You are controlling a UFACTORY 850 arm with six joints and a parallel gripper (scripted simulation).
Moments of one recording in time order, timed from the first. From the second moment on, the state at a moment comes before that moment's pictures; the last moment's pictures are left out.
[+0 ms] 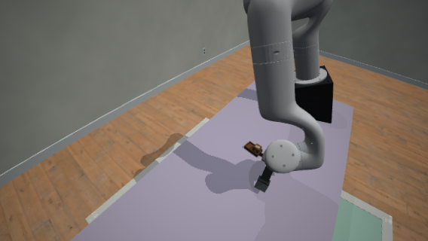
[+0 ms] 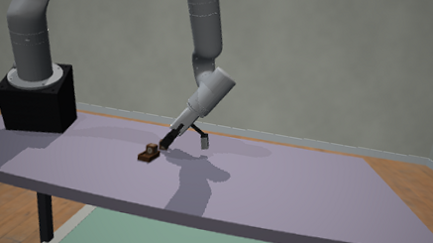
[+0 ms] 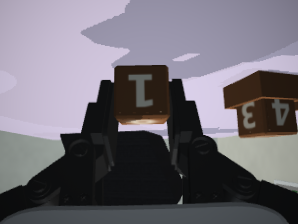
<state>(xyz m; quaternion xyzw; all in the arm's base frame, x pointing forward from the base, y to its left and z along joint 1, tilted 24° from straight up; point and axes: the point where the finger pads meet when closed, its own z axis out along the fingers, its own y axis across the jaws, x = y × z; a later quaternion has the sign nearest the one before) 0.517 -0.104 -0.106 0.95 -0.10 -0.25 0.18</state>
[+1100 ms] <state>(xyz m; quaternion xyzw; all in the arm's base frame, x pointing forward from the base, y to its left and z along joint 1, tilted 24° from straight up) 0.517 -0.104 -0.106 0.95 -0.10 -0.25 0.18</state>
